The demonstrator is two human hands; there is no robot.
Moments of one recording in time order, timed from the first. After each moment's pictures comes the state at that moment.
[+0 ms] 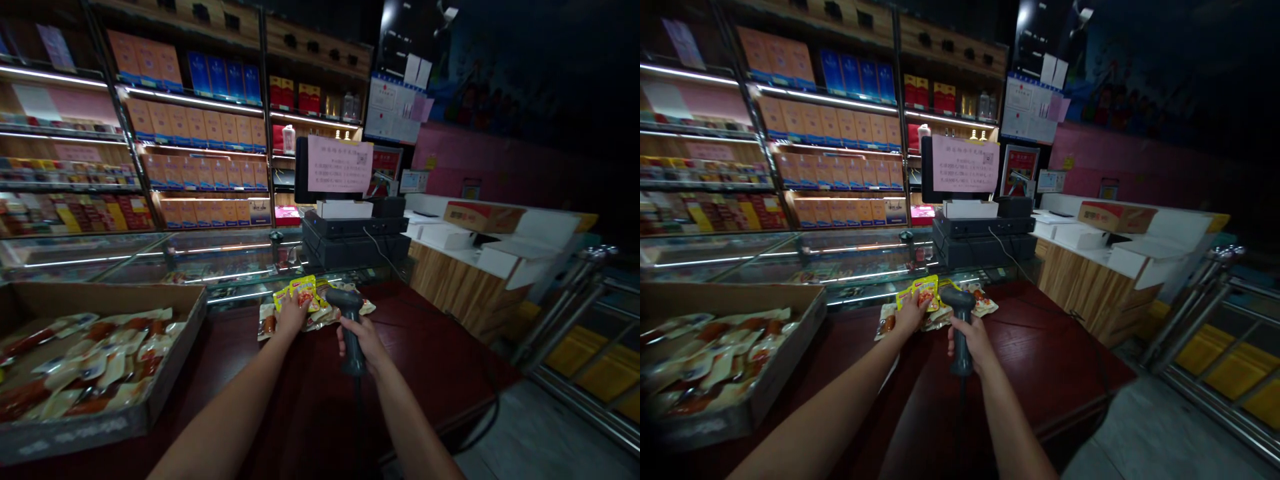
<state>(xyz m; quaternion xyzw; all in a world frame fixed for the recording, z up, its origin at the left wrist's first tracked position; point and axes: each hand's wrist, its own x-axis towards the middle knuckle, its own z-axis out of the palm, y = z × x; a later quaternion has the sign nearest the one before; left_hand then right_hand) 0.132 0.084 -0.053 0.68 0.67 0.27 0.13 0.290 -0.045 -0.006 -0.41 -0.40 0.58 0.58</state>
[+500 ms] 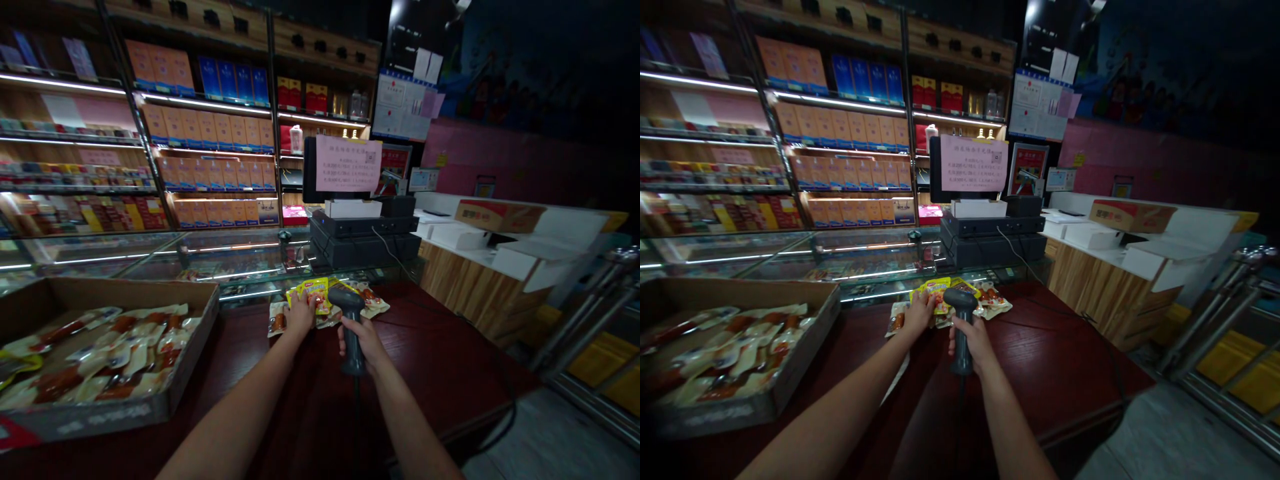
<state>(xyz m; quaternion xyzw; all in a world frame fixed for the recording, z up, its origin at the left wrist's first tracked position) 0.130 0.075 -0.047 0.68 0.66 0.31 0.13 0.271 -0.040 -0.012 -0.41 -0.39 0.59 0.59</state>
